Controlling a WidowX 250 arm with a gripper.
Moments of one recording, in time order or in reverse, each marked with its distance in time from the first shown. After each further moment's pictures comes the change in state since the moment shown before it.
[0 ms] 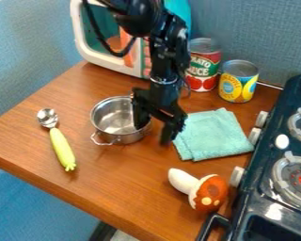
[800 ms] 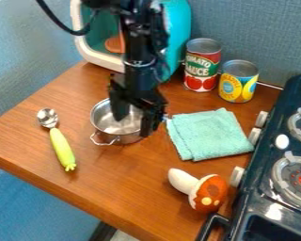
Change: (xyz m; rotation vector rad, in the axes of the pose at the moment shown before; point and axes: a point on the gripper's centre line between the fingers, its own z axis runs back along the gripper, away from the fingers) arm -0.042 0.007 0.047 -0.003 -0.064 -0.006
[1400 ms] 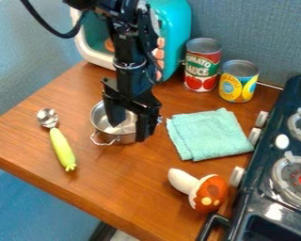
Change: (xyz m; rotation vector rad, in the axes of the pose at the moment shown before) arm -0.012 0.002 -0.002 -0.067 0.008 0.005
